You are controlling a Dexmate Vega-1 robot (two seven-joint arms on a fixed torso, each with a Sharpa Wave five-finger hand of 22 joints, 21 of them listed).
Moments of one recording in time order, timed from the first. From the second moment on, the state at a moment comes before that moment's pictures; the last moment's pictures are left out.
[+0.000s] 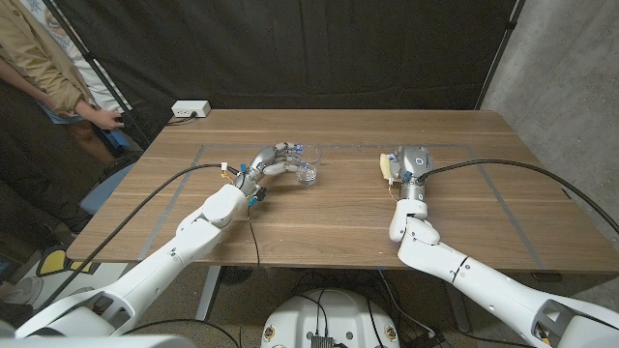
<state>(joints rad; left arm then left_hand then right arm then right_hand) 0.84 0.56 0.49 -1.33 -0.17 -0.41 0.01 1.08 -0.08 0.23 -0.30 0.18 0.47 -0.01 0.65 0.19 0.70 -0.07 0.28 0.36 0.84 -0.06 0.21 0.27 0.33 -0.04 0.58 0.20 -0.84 -0.54 -0.81 -1.63 -0.49 -0.79 -0.80 1.24 0.11 0.14 -0.13 0.27 1.06 -0.04 0.36 0.28 1.20 -0.10 0.53 0.52 1.08 -0.18 0.73 0.76 0.35 -0.04 1.37 0.21</state>
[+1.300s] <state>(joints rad) 0.84 0.63 0.52 -1.45 -0.12 -0.28 0.01 1.09 -0.02 0.20 -0.27 0.18 0.35 -0.12 0.58 0.18 0.51 -0.18 0.19 0.30 0.52 -0.05 0.19 0.28 0.16 -0.04 0.53 0.19 -0.80 -0.55 -0.85 -1.62 -0.50 -0.87 -0.67 1.19 0.14 0.12 -0.11 0.23 0.89 -0.11 0.26 0.27 1.05 -0.12 0.42 0.50 0.99 -0.16 0.63 0.69 0.27 -0.04 1.37 0.18</state>
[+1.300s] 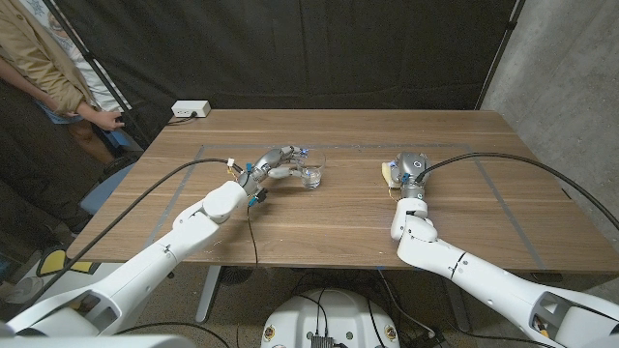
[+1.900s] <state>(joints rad) 0.84 0.65 0.51 -1.50 -0.15 -0.26 -0.09 0.91 -0.05 0.29 -0.05 0.22 -0.01 -0.08 0.38 0.20 0.09 -0.06 0.19 0.29 0.09 -0.01 0.18 0.26 -0.05 0.07 0.42 0.19 -0.80 -0.60 -0.85 -1.68 -0.49 -0.85 -0.64 0.98 0.09 0.07 -0.03 0.22 0.58 -0.11 0.18 0.22 0.71 -0.07 0.22 0.41 0.71 -0.07 0.36 0.47 0.18 -0.03 1.29 0.17</state>
